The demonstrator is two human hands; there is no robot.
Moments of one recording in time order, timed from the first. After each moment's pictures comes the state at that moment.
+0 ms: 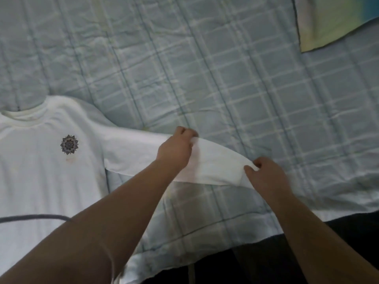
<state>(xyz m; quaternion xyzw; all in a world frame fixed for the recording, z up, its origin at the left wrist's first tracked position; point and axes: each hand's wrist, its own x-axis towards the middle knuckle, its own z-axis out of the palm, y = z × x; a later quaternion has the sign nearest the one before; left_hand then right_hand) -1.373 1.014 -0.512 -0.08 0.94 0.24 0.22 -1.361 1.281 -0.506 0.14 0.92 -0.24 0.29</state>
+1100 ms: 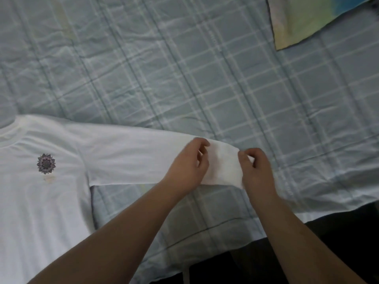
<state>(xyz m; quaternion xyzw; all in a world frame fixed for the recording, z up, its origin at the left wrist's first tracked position) -1.380 1.100 -0.478 -0.07 0.87 0.46 0.17 -1.381 1.284 -0.485 0.27 0.77 -0.55 0.17</state>
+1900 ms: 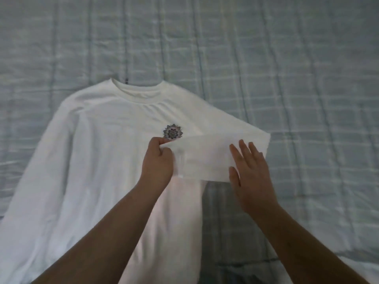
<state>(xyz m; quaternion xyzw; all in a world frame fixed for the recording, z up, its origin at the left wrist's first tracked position) -1.212 0.721 -0.447 -0.45 0.71 0.55 -0.04 -1.289 0.951 -0.457 -0.28 0.94 -0.16 0.13</state>
